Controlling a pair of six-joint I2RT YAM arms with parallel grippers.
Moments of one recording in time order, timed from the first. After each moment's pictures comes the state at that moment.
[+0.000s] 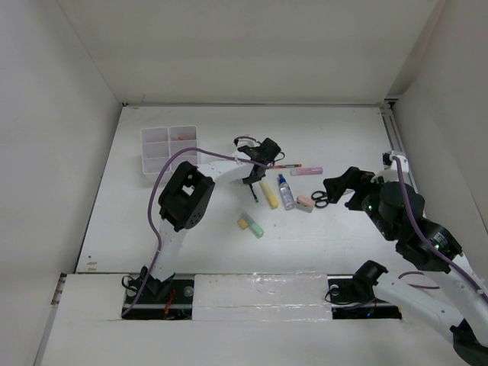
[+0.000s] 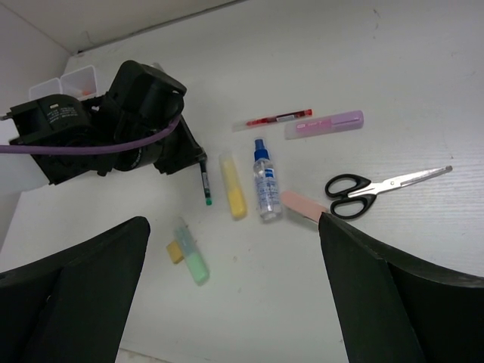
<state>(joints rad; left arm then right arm) -0.74 2.17 1.64 -0.71 -0.50 -1.02 0.71 0.61 0.98 -0.69 0.45 0.57</state>
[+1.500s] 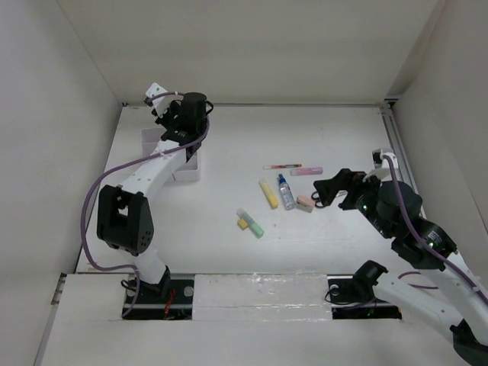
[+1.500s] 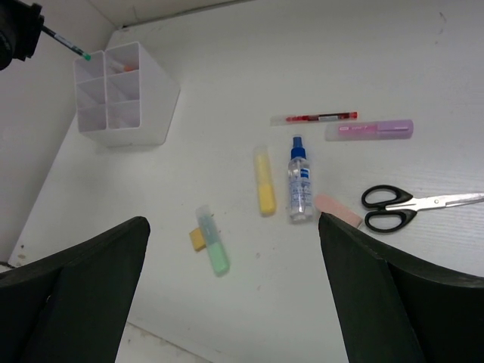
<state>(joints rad) -0.36 1.67 1.41 -0.15 -1.17 -0.73 0.71 0.61 0.96 -0.60 0.32 0.52</state>
